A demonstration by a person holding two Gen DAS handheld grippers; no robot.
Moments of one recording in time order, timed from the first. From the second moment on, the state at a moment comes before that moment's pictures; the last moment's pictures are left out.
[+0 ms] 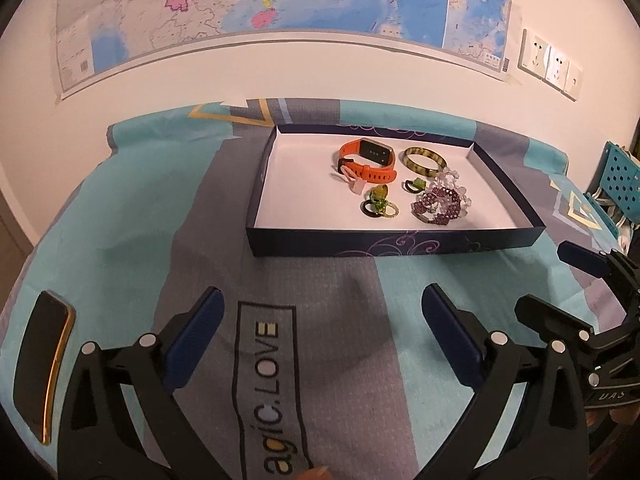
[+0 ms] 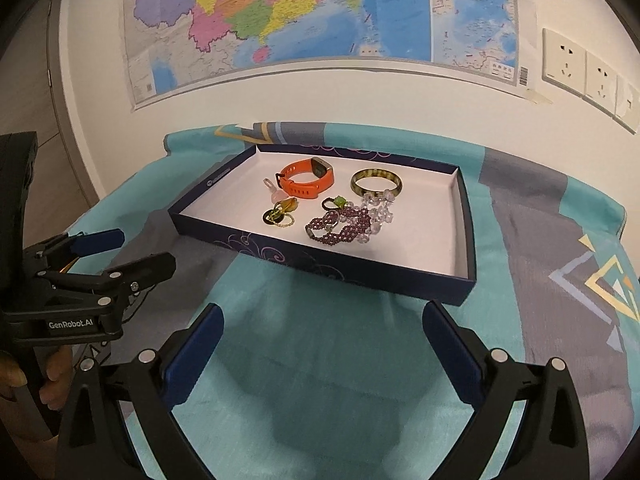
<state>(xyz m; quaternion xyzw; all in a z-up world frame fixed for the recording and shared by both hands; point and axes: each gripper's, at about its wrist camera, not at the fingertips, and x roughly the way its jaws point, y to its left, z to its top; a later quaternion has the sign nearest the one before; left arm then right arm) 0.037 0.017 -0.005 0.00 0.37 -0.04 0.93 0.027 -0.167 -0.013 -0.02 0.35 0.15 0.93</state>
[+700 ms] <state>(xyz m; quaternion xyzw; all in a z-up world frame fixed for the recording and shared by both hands) 0.019 0.013 -0.007 0.00 0.37 -0.05 0.93 0.009 -0.161 -0.018 -0.01 0.35 0.15 0.92</state>
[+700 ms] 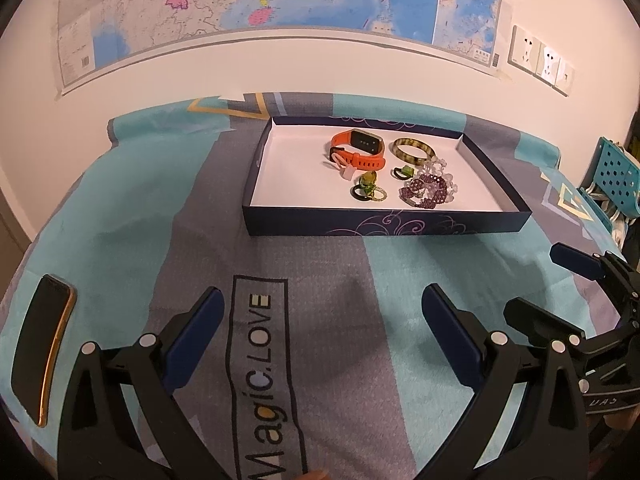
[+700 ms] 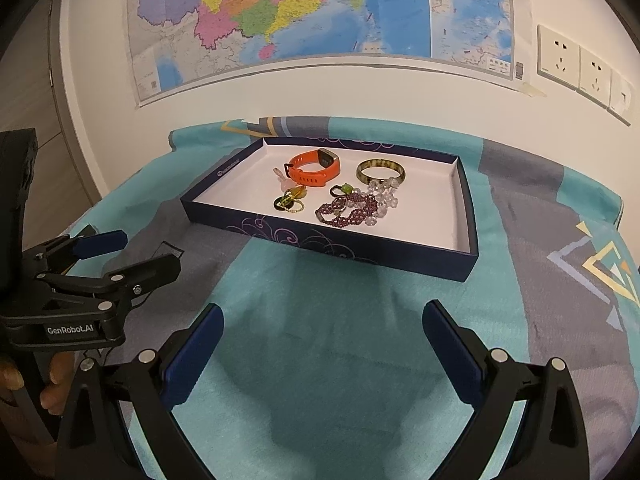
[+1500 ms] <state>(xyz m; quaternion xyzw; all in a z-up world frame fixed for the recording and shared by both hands) 0.016 0.012 -0.008 0.00 0.37 -0.05 0.93 0.009 -0.164 -0.020 -0.01 0.36 0.15 0.92</state>
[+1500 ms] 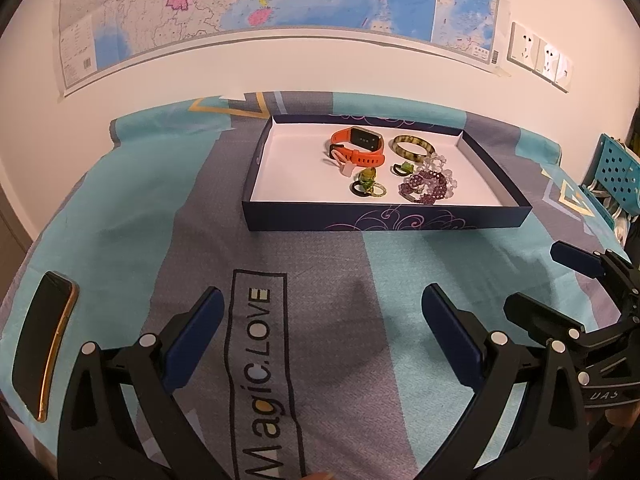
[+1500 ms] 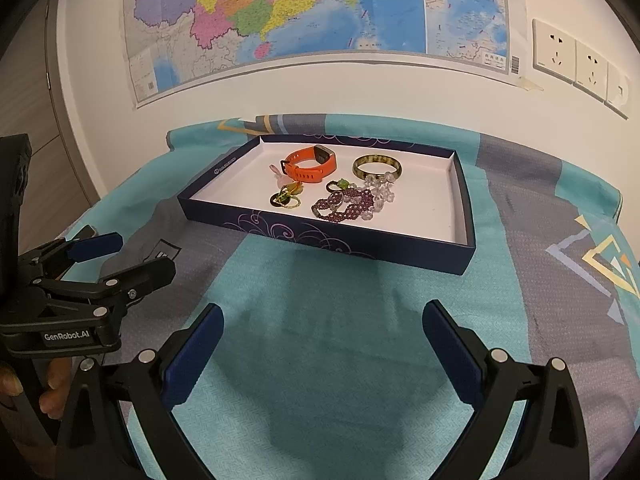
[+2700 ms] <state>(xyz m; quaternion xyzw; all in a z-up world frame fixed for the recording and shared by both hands) 0.016 0.007 -0.011 0.00 0.37 -0.05 0.93 0.010 -0.166 -0.022 -0.01 0.36 0.15 0.92</state>
